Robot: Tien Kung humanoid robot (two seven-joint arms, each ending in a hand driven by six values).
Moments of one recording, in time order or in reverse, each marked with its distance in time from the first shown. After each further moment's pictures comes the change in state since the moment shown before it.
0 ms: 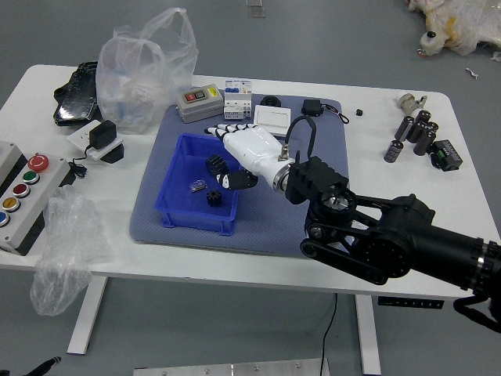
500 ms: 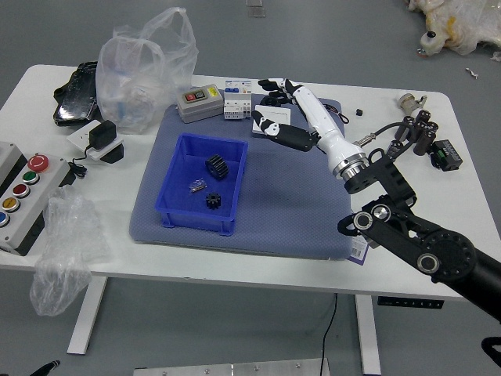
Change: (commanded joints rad) left arm 0.014 0.000 0.012 0.003 -0.017 0.003 -0.009; right arm -0.284 -0.111 0.381 0.065 0.558 -0.124 0.493
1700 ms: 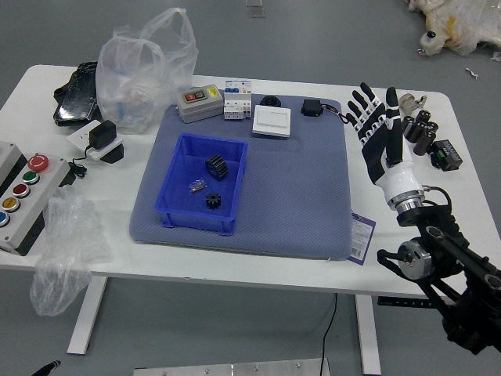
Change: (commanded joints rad) left arm -0.003 0.000 0.025 0.008 -0.045 0.007 -0.025; right arm -0.261 -0.036 0.240 0.032 0.584 0.183 0.241
